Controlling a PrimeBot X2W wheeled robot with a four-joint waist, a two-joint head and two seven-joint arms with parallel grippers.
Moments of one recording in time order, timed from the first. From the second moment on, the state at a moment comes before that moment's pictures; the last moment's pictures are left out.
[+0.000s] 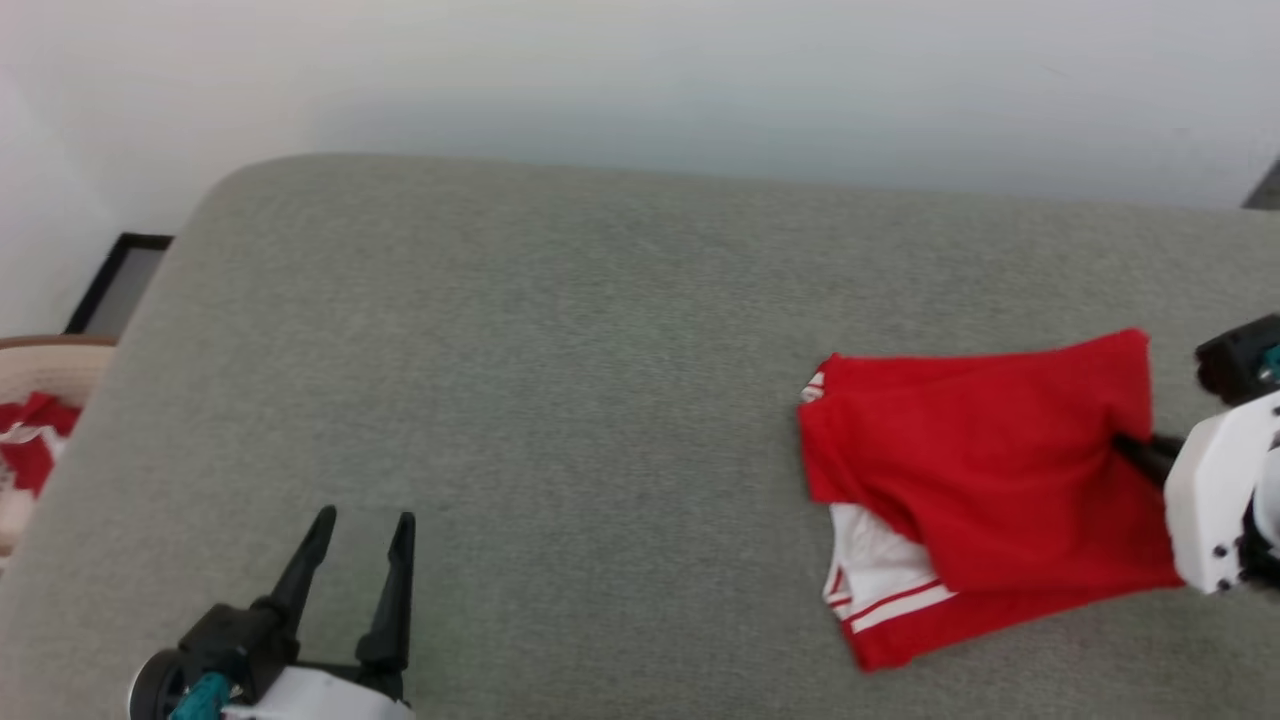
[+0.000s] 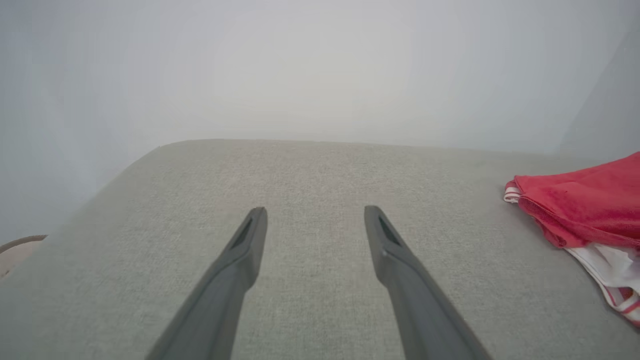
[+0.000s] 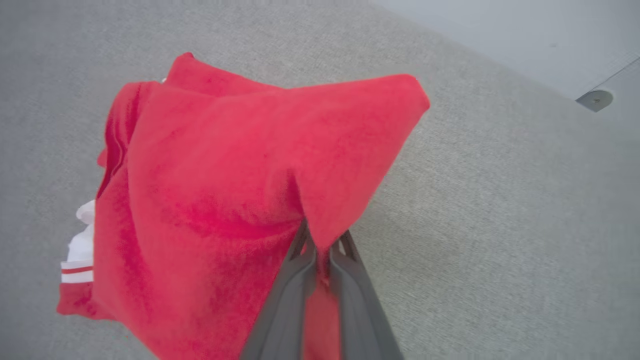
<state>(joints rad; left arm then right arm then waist) -0.01 0.23 -0.06 0.15 -0.29 -0.11 -0.26 -0.43 -0.65 0.37 0.20 0.65 0.13 0.61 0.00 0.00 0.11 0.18</state>
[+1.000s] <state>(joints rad) -0.27 0.29 -0.15 0.11 -0.25 -0.13 -0.26 -0.89 -0.99 0.58 0.47 0.51 0.13 0.28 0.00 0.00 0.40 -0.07</state>
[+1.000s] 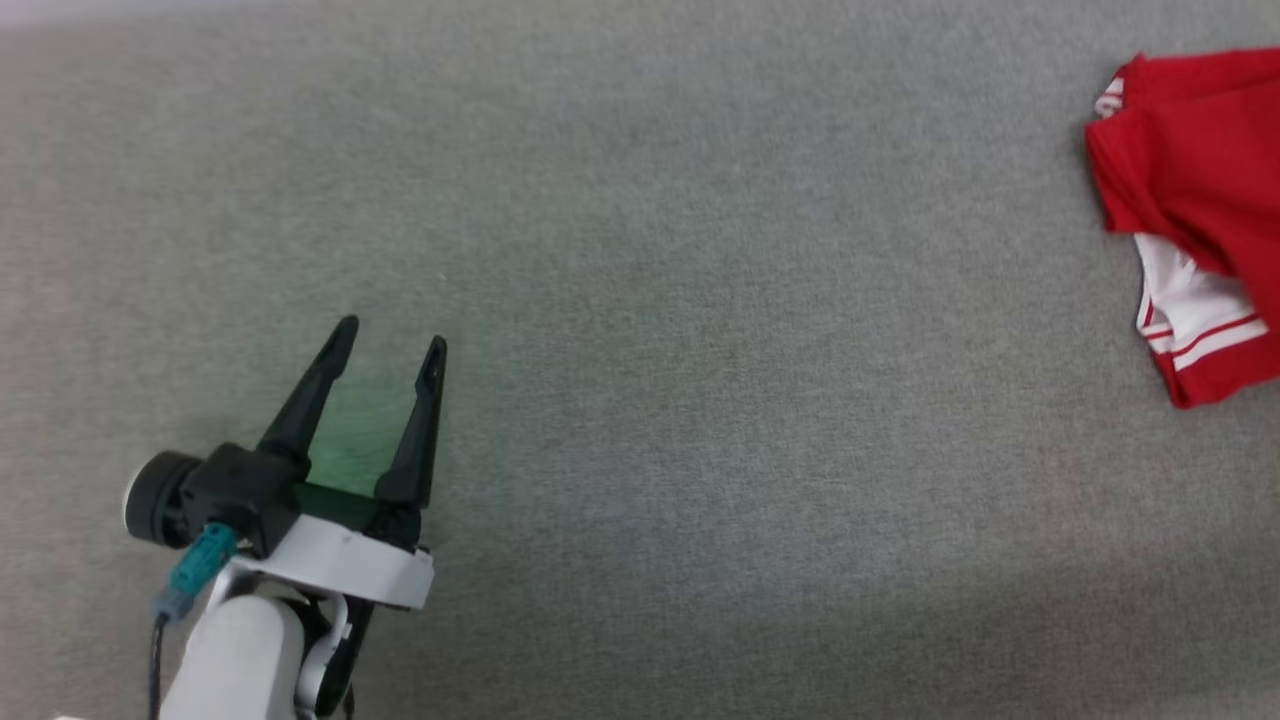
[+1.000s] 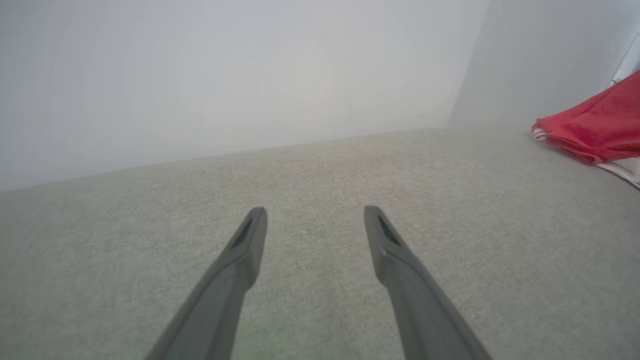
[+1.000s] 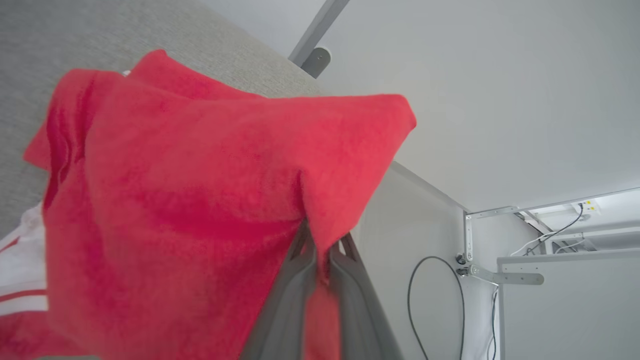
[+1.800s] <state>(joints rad) -0.42 0.33 -0.29 0.12 -0.27 -0.13 -0.26 -1.01 -0.87 0.50 0.86 0.25 0.13 0.15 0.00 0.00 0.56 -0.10</state>
